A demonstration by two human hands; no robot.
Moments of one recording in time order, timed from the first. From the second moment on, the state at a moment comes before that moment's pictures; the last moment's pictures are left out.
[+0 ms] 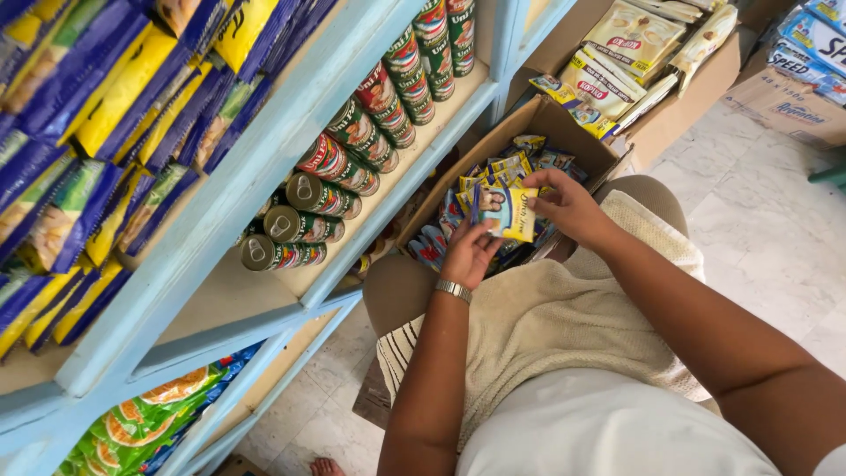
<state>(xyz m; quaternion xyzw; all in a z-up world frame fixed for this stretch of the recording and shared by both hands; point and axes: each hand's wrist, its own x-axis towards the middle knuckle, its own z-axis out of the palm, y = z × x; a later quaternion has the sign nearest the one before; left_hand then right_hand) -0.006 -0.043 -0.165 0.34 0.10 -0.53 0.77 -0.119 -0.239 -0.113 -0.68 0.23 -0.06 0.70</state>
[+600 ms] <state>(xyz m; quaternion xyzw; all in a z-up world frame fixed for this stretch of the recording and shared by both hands) -0.051 0.015 -0.132 0.39 0.02 -0.52 0.76 -0.176 -0.212 -0.110 -0.53 0.23 0.01 0.82</state>
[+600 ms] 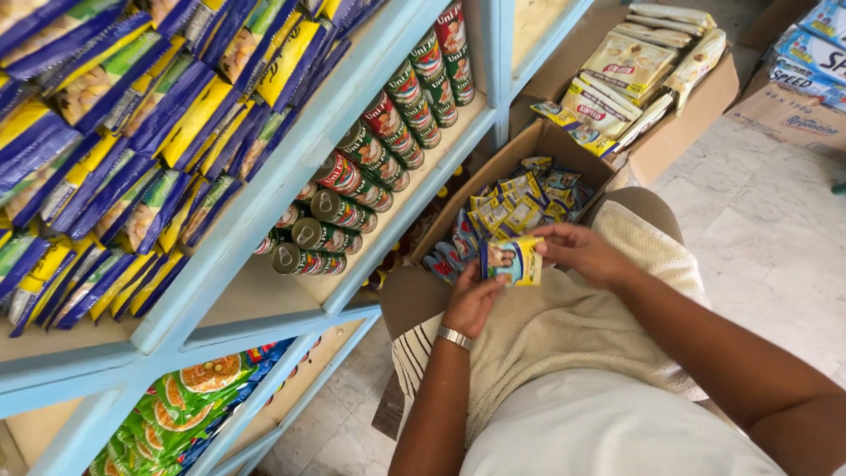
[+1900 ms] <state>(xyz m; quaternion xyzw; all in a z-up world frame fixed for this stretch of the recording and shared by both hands) -0.055 0.024 -0.011 0.44 -0.03 -0.49 0.75 -0.155 -0.183 -0.013 -0.68 0.16 -0.01 0.72</state>
